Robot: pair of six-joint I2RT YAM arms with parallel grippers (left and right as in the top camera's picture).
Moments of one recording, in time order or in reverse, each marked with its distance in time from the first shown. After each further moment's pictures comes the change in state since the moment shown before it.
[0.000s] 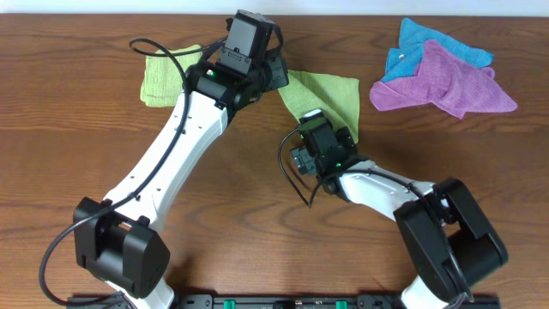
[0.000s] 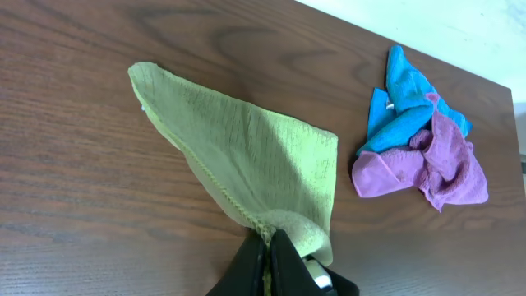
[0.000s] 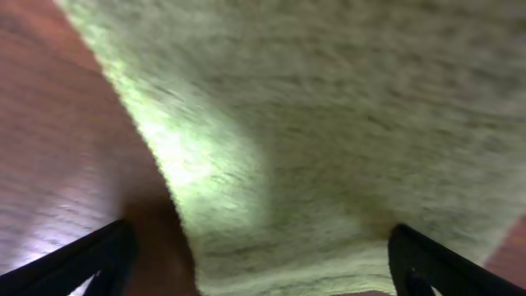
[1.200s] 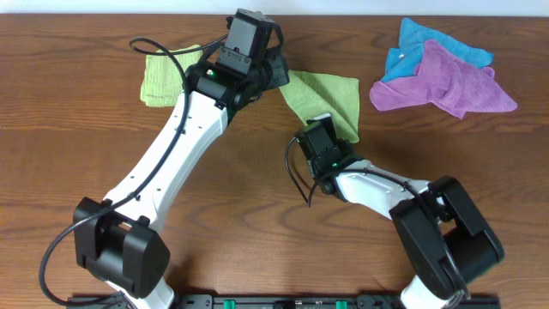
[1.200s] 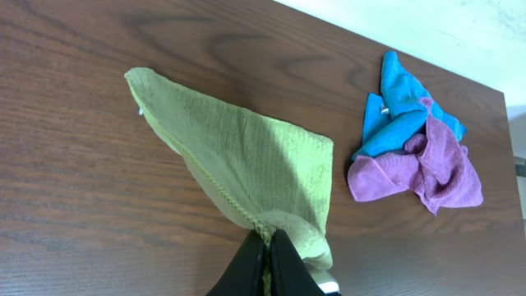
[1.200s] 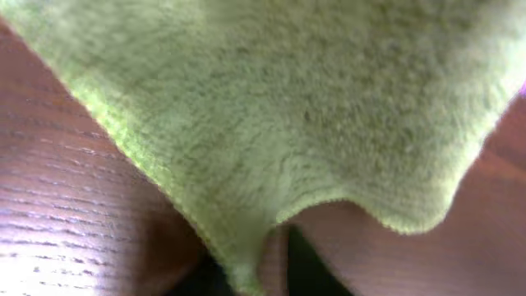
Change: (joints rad) left arm 0.000 0.000 0.000 0.019 0.000 -0.001; right arm 0.018 0.016 0.008 -0.094 0.117 0.132
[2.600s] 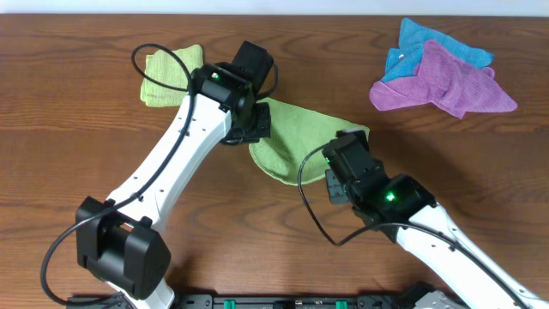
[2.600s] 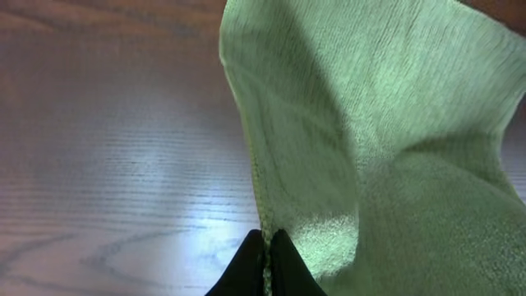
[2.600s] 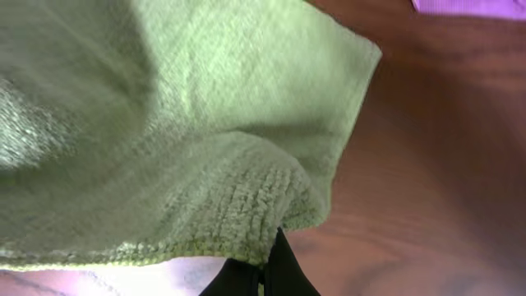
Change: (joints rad) left arm -0.019 -0.001 -0.019 -0.559 -0.003 0.145; right arm 0.064 -0.589 0.055 -0.659 -0.175 0.201
